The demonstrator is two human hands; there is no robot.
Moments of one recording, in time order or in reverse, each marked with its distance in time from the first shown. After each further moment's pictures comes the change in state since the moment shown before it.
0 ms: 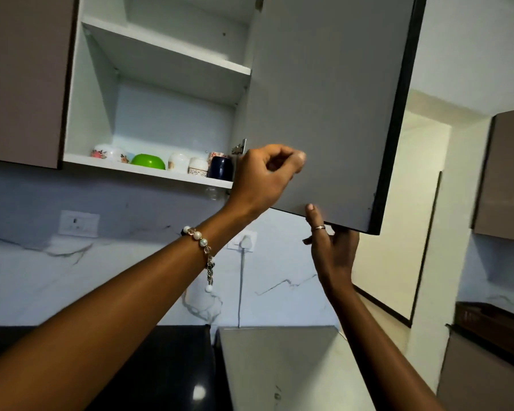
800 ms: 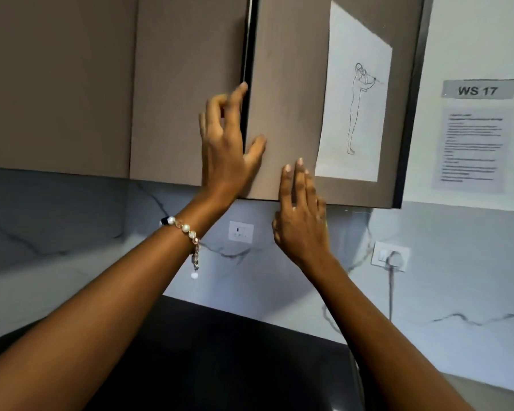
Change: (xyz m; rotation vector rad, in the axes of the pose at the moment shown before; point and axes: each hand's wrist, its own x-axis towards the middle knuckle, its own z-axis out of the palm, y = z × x) left_hand -0.002 0.041 -0.240 1.236 0.437 0.448; right_hand -0.101 -0.045 0.233 -0.530 -0.457 -0.684
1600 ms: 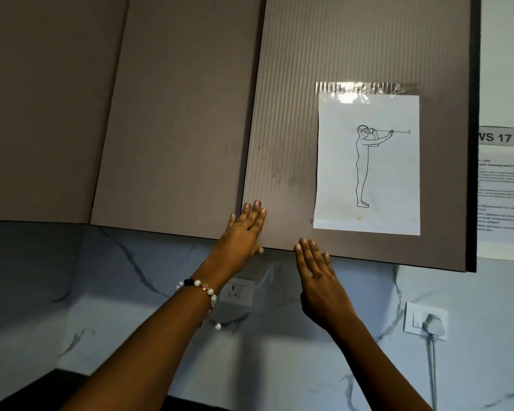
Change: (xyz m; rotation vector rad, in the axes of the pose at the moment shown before) left_hand -0.033 -0.226 0.172 0.349 -0.956 0.134; right_hand 0.052 0.041 0.203 -0.205 -0.297 -0.045
